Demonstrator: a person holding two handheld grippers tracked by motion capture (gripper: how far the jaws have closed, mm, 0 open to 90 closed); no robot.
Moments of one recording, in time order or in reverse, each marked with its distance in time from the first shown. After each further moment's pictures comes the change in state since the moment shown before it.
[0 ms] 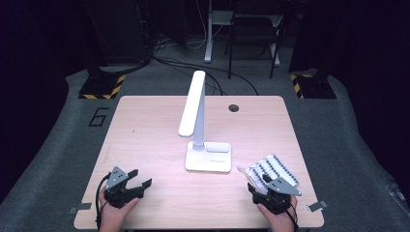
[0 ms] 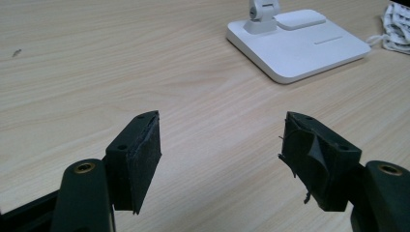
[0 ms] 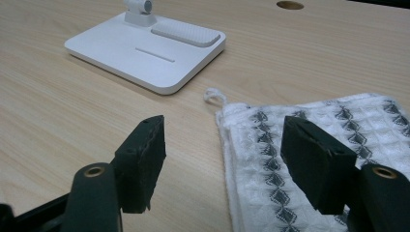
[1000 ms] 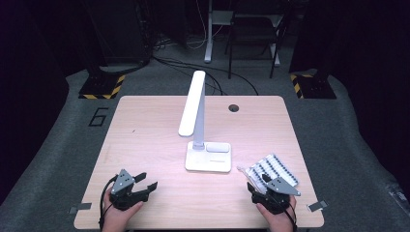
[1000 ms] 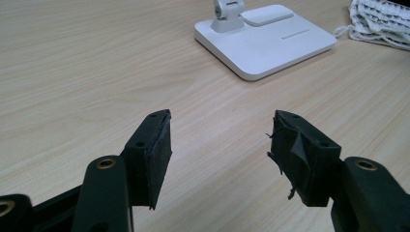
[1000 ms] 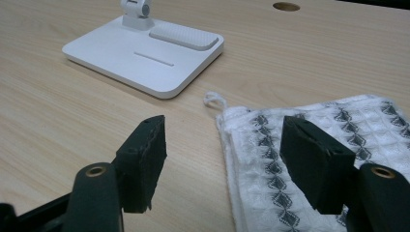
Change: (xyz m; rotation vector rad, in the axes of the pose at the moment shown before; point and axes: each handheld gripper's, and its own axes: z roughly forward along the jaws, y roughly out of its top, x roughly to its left) left arm -0.019 0.002 0.002 0.001 -0.059 0.056; right arm 0.003 0.003 0.000 0.006 -0.011 0.008
